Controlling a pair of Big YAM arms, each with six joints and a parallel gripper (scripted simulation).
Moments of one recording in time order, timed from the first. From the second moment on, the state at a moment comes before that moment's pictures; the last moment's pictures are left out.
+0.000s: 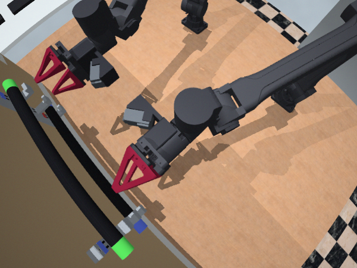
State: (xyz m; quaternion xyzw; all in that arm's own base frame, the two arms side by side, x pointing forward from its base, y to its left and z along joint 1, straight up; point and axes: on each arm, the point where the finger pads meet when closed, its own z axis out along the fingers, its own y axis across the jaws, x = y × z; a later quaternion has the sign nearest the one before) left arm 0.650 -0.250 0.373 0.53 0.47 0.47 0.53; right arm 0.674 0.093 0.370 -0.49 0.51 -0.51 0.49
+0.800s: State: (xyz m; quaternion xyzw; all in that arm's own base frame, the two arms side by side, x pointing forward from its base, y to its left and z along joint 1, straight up) left arm 0.650 -0.249 0.376 0.53 0.46 0.47 0.54; right arm 0.674 0.093 0.370 -0.49 0.51 -0.51 0.49
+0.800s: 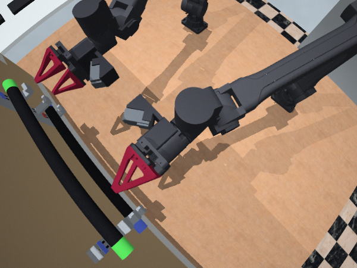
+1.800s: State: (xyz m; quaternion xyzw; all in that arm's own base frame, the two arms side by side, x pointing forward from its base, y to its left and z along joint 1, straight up) left arm 0.649 -0.249 0.371 0.53 0.46 0.47 0.53; right arm 0.674 0.093 0.370 -0.49 0.51 -0.51 0.49
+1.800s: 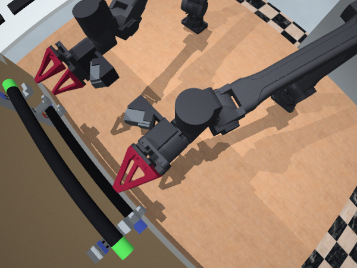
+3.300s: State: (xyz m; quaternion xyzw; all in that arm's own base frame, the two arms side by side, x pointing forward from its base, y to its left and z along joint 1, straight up) left arm 0.687 -0.254 0.362 0.53 0.47 0.47 0.53; right arm 0.707 0.103 0.368 -0.49 0.51 -0.51 0.49
